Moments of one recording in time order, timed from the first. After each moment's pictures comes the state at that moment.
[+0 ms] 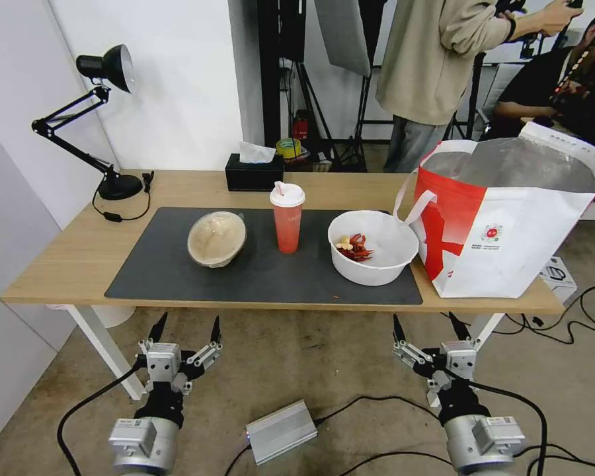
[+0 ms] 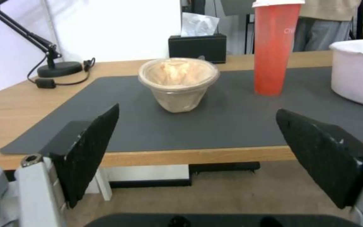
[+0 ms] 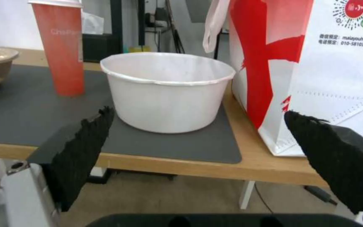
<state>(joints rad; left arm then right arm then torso) 1.80 -1.50 -0.55 -2.30 0.00 0.00 0.00 -1.80 1.50 0.55 2.30 0.00 0.00 0.00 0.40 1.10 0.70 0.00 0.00</state>
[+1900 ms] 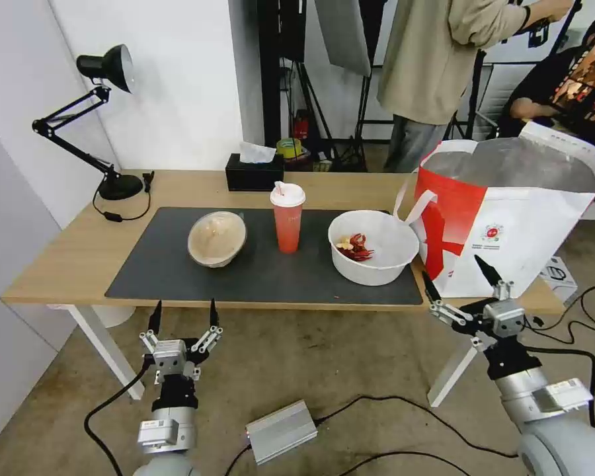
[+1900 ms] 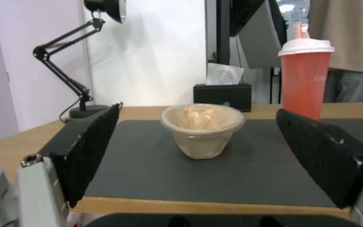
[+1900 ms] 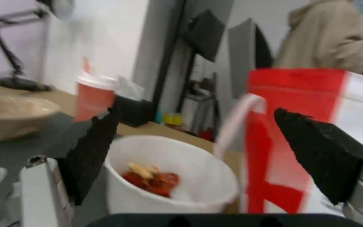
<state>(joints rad) 1.67 -1.53 -0.49 -2.10 0.09 -0.30 -0.16 -1.61 1.03 0.70 2.23 0.33 0.16 -0.11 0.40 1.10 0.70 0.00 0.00</state>
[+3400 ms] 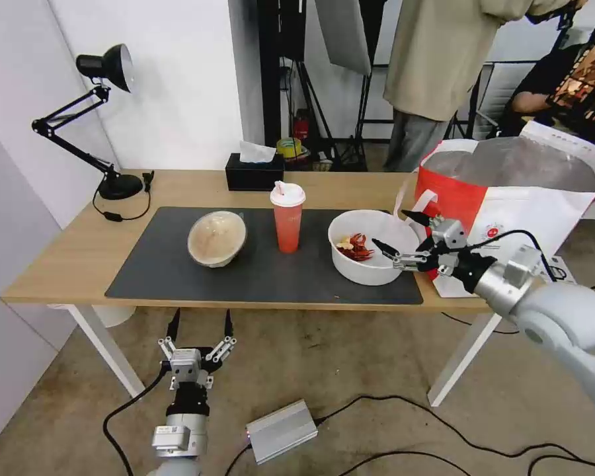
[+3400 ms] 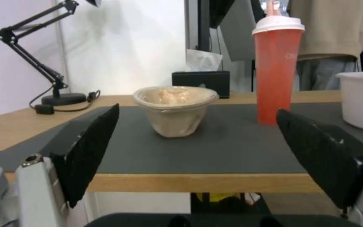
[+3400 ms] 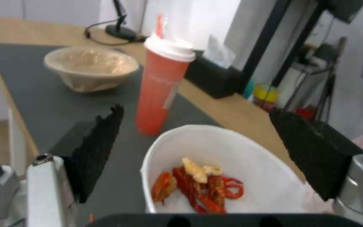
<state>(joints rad) 1.66 -1.54 -0.46 -2.01 0.08 -0.36 -0.10 -0.89 0.46 0.19 1.95 0.78 -0.07 -0.29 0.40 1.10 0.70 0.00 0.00</state>
